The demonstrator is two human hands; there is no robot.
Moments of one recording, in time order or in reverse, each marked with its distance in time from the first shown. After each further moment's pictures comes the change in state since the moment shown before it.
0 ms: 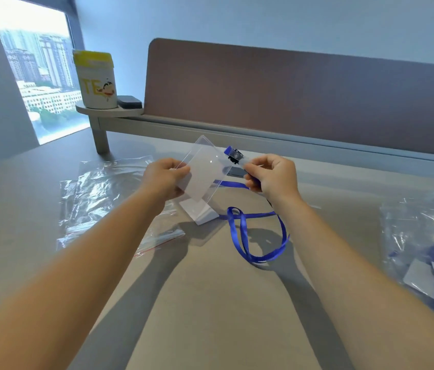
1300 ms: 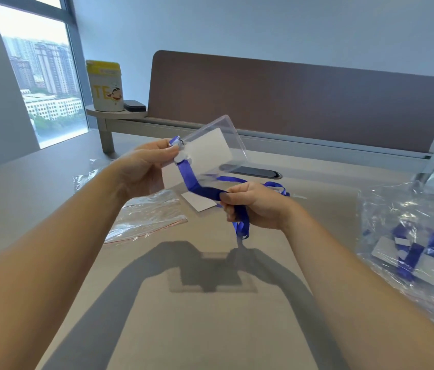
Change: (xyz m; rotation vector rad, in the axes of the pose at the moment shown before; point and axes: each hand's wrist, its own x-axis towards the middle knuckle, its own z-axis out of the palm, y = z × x) left_hand -0.052 0.027 -0.060 -0.333 -0.655 0.026; right_hand -0.074 -0.012 -0.011 0.079 -0.703 0.232
